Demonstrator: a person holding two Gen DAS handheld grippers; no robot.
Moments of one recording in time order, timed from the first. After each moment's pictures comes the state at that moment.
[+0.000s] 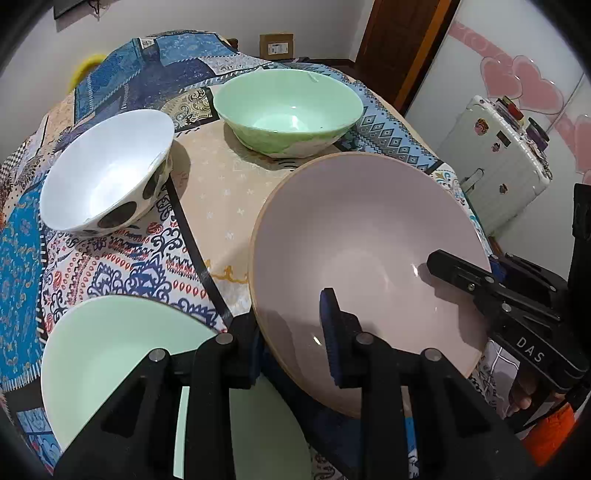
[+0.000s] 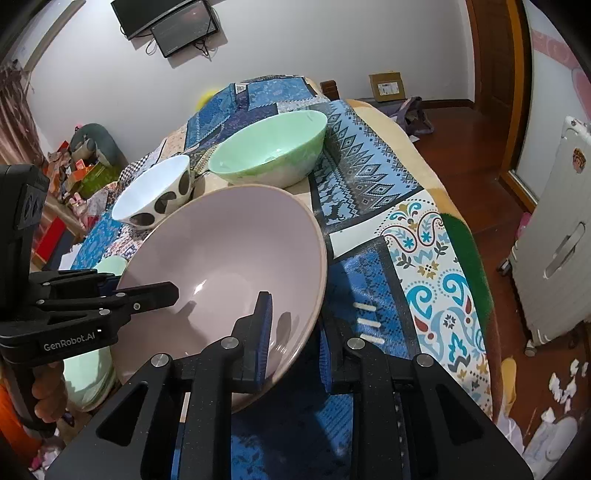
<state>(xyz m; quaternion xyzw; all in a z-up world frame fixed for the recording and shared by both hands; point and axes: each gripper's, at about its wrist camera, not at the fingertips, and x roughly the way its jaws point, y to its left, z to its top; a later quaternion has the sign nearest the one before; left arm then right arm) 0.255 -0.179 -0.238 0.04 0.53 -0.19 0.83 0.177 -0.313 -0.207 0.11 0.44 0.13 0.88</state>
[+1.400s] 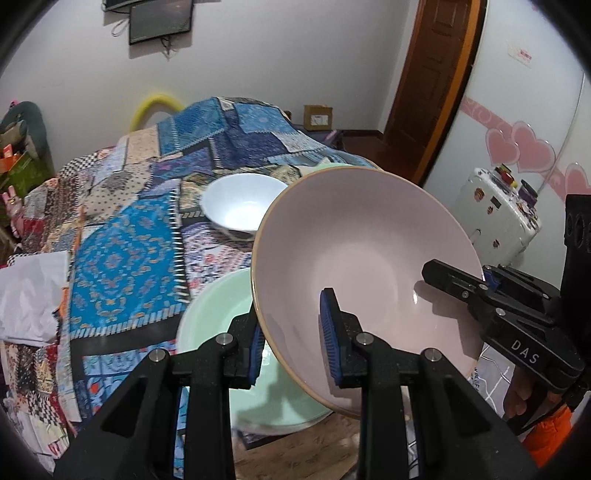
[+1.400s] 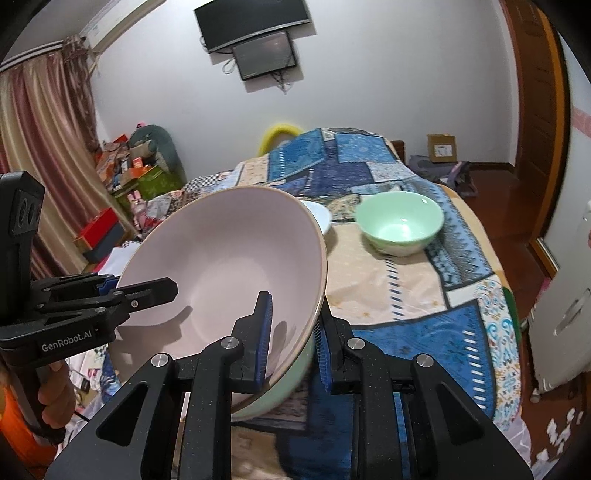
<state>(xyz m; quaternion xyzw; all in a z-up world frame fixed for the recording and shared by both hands) 0.146 -0.055 -0.116 -0.01 0.42 -0.12 0.90 0.136 -0.199 -0.125 0.06 0.35 0.21 0.91</state>
